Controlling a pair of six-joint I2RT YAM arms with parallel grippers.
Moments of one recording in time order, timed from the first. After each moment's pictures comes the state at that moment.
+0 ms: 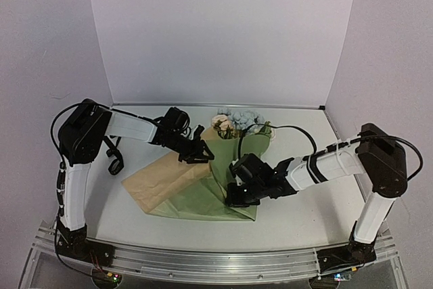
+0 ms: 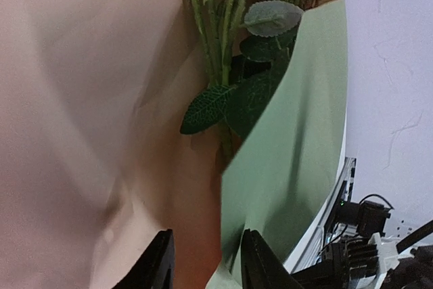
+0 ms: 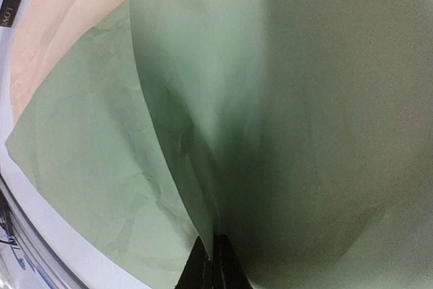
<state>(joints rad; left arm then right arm) -0.63 2.14 1.40 -0.12 0.66 -0.65 1.02 1.82 0.96 -0.10 -0.04 0.83</state>
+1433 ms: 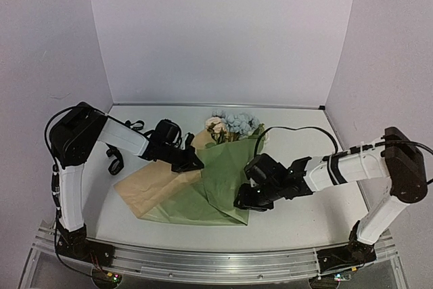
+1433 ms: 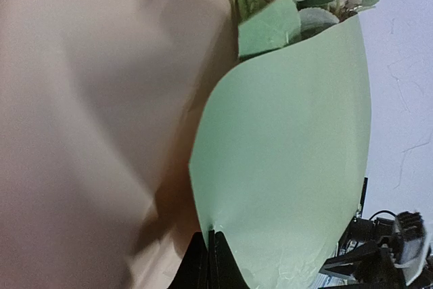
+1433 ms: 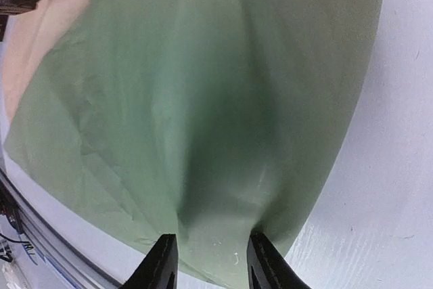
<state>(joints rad) -0.63 2.05 1.13 0.13 0.54 -0.73 1.02 1.64 0.87 -0.24 -0.03 0.94</state>
